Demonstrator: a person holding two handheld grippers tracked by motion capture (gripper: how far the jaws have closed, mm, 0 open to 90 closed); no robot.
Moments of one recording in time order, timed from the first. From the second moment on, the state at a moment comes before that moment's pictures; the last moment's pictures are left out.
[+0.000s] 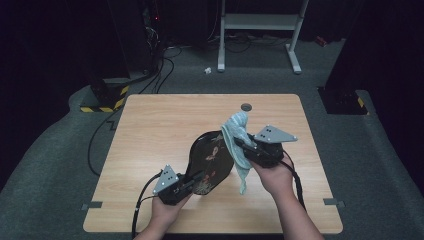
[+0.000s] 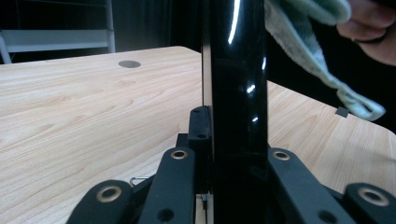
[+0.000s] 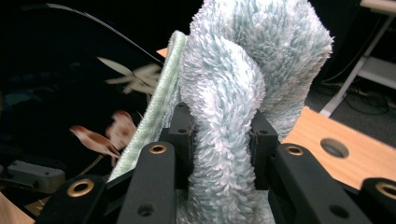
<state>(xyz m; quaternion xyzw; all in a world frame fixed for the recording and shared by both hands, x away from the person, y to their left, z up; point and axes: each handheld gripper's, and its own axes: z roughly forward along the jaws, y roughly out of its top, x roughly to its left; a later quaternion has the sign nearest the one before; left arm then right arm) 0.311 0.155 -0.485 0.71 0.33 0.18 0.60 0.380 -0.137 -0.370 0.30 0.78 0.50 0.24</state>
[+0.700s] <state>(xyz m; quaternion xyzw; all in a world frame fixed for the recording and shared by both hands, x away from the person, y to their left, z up) 0.312 0.156 -0.485 0.71 0.33 0.18 0.60 0.408 -0.145 -0.449 0.35 0.81 0.43 0.18</state>
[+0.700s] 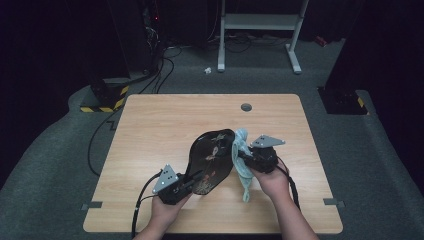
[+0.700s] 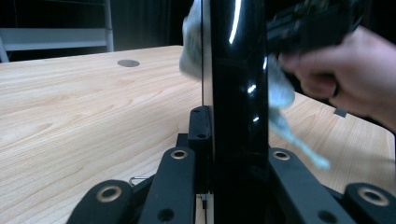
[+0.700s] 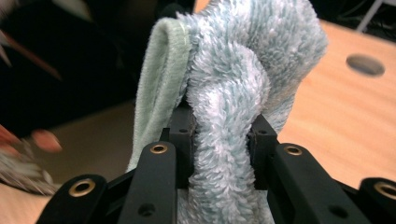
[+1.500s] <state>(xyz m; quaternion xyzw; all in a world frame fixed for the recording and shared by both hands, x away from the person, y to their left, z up) 0.316 0.163 -0.484 0.72 0.32 0.15 0.60 0.386 -0.144 -0.383 0.30 0.78 0.49 0.24</state>
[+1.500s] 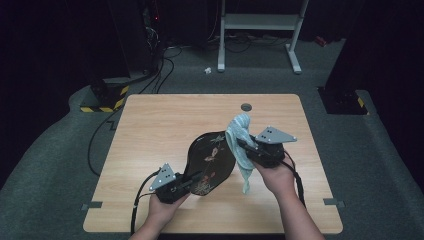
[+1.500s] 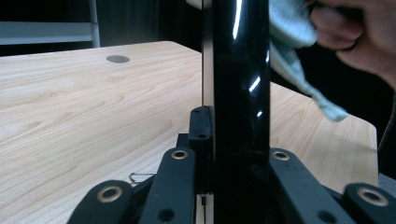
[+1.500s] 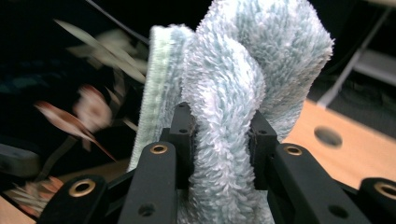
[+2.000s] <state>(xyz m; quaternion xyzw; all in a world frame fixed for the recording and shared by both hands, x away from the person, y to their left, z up) 0.315 0.158 -0.483 0.72 0.32 0.16 0.59 0.391 -0.138 -0.366 0.29 0.79 0.49 0.23</state>
